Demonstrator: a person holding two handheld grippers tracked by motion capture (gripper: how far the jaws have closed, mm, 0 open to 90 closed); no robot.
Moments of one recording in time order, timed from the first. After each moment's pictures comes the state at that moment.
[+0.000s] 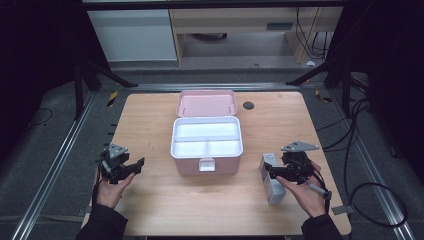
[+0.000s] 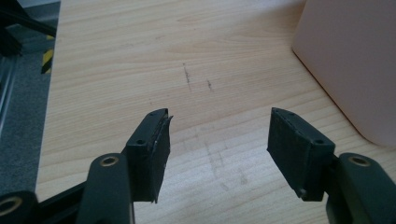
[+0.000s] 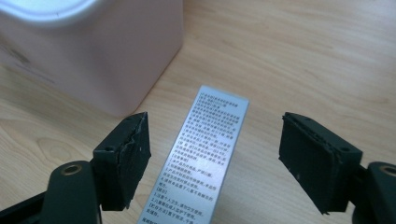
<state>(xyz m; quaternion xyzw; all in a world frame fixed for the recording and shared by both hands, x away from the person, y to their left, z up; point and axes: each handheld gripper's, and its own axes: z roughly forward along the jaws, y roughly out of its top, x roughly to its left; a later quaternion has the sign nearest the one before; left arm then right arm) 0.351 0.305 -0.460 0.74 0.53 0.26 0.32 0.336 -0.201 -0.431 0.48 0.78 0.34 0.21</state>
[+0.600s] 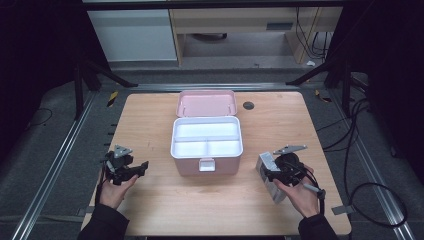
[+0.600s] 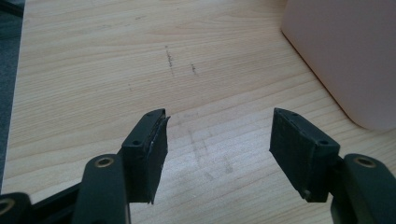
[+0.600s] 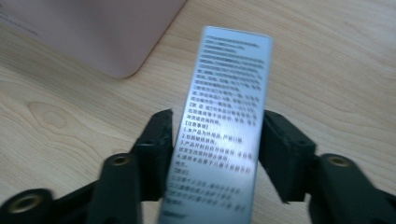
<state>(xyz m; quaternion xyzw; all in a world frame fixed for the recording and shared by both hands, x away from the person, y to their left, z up) 0.354 0.299 -0.467 0.75 0.53 0.23 0.31 0.344 -0.194 -0.452 0.49 0.81 0.29 0.16</state>
